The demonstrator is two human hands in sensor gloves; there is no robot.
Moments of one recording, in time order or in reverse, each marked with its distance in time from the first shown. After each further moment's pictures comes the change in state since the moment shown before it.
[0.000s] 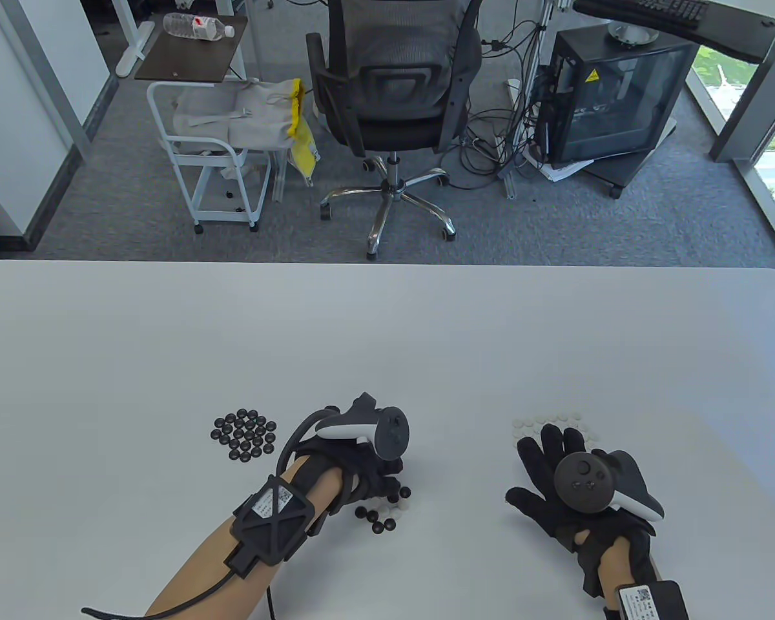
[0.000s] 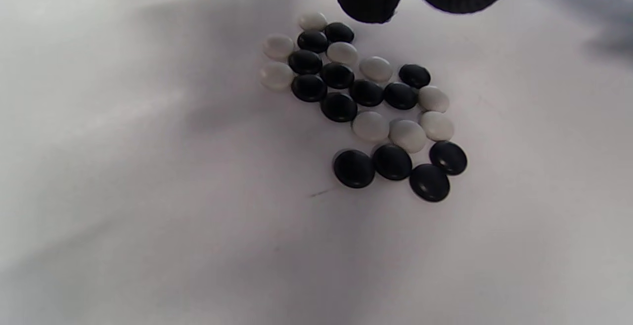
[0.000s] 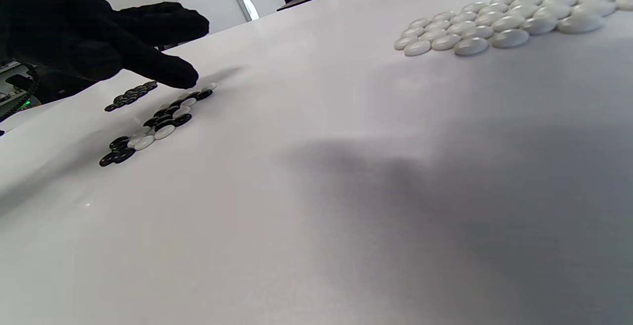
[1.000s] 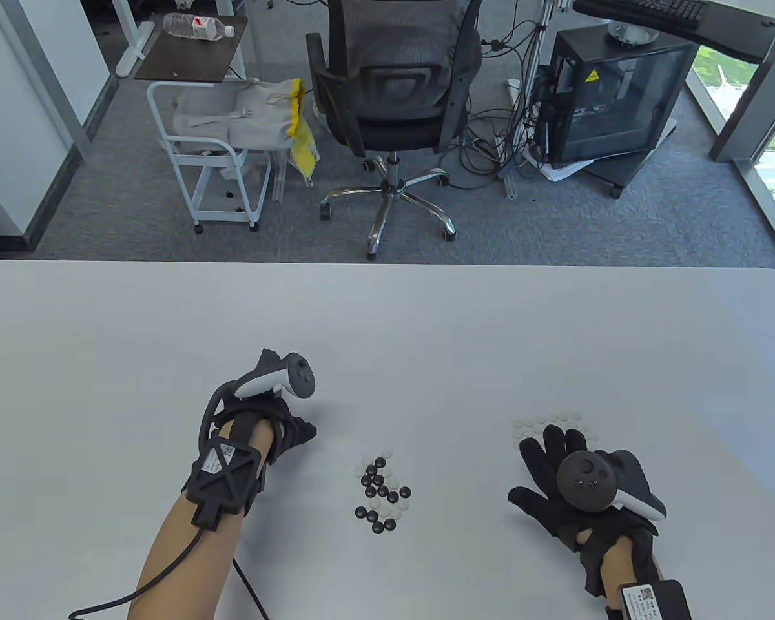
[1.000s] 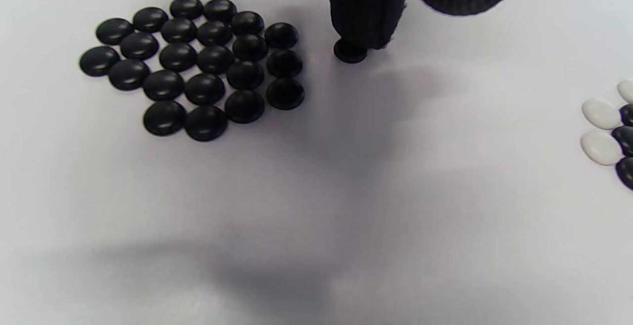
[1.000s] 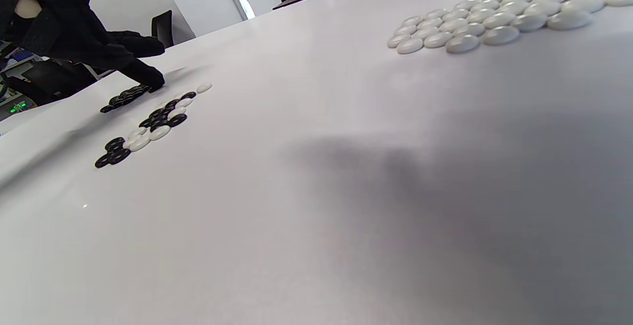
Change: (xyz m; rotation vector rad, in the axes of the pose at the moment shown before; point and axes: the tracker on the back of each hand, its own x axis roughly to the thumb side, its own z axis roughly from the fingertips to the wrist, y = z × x) left_hand -0.148 -0.012 0.029 -0.059 0.383 0.311; right_hand -0.002 -0.002 0.002 0.007 0.012 -0.010
